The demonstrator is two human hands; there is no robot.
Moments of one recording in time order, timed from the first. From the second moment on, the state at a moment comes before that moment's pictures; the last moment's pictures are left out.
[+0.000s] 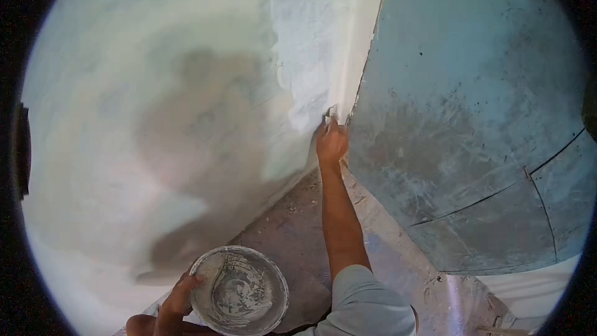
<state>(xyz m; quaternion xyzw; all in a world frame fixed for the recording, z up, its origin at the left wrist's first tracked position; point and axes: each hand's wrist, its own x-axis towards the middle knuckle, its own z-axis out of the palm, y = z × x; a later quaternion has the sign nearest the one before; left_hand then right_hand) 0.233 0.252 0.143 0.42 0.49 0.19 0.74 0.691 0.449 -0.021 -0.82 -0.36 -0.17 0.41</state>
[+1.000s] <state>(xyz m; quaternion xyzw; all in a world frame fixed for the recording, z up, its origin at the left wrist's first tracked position) 0.225 0.255 0.137 0.38 0.50 0.15 0.76 0.664 0.416 -0.007 -0.66 -0.47 -0.18 0.55</state>
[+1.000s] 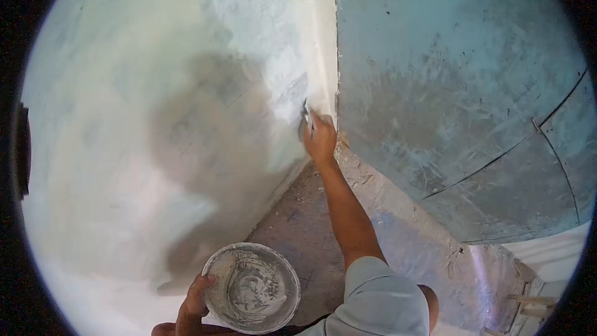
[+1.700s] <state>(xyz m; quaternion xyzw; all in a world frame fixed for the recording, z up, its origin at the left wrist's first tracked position) 0.216 0.250 0.126 0.36 0.55 0.19 0.73 0.680 0.407 -0.033 -0.69 -0.40 -0.09 0.59</state>
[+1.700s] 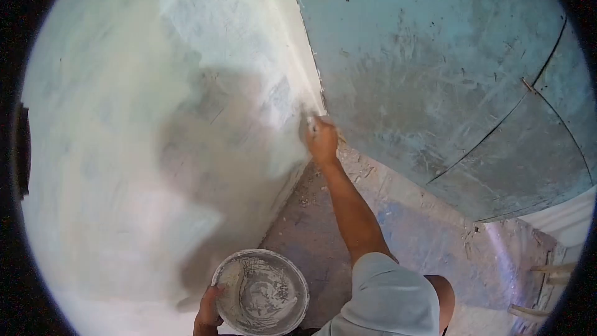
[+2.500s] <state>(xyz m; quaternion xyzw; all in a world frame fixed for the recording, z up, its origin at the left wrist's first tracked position) 0.226 0.255 0.136 0.41 0.51 0.17 0.74 0.659 0.446 -0.017 -0.79 -0.35 -0.10 0.50</state>
